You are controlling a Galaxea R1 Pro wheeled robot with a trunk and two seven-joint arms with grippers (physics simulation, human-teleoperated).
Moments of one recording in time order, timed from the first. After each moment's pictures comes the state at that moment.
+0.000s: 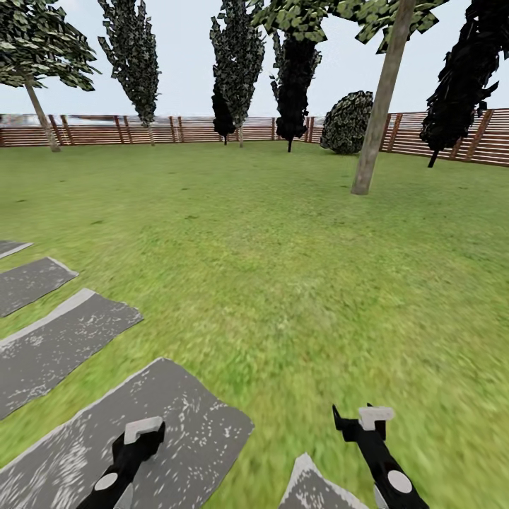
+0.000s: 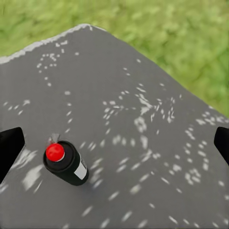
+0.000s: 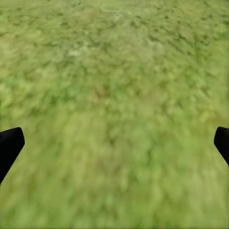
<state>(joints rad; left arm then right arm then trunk) -0.44 0.06 0.18 -0.38 0.02 -0.28 0.00 -0.30 -0.07 0.00 -0.71 0.00 -0.30 0.00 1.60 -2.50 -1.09</state>
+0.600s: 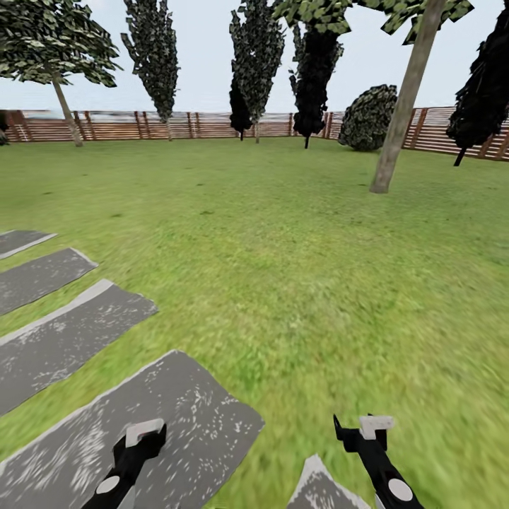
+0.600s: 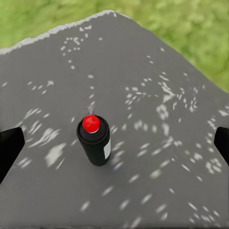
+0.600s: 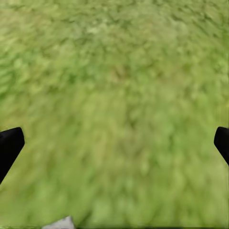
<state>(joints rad) -0.43 0.05 0.18 -0.38 0.03 -0.29 0.00 -0.31 -0.07 0.00 -0.65 0.00 -0.30 0.00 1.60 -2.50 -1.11</state>
